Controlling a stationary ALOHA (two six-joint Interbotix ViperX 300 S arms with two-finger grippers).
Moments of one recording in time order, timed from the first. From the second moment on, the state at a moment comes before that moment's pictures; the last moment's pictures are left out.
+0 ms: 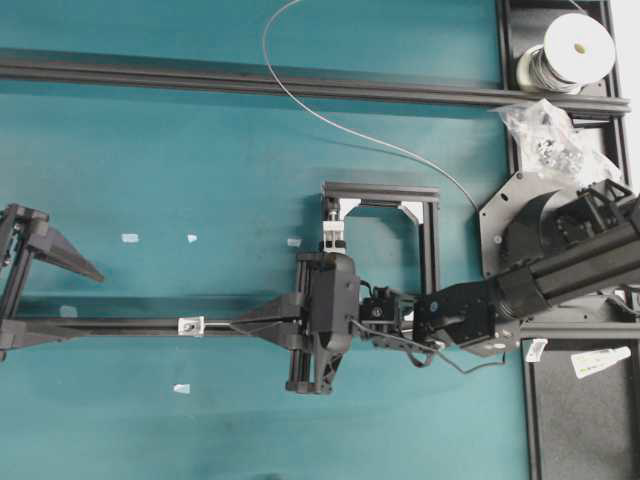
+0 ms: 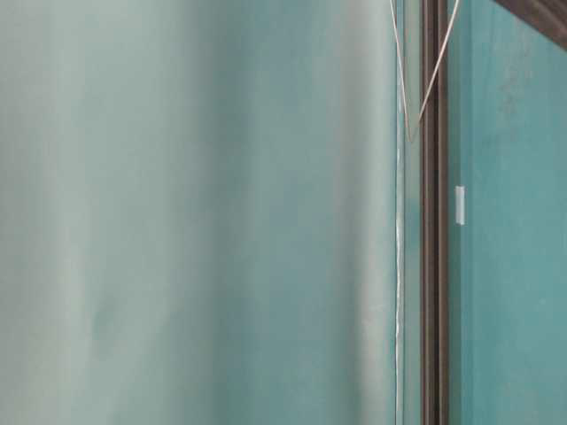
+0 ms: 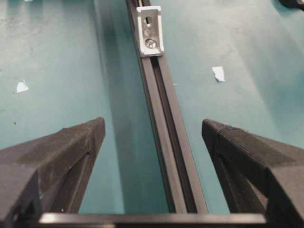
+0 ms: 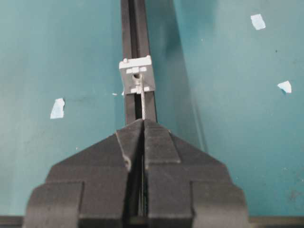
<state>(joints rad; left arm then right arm) -0.27 -0.02 1.14 -0.06 -0.76 -0.06 0.46 0.18 0.88 0.72 -0.74 -0.06</state>
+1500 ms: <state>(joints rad) -0.27 -0.01 1.03 -0.06 -0.70 -0.06 0.44 0.23 0.80 0.70 -0.74 -0.11</state>
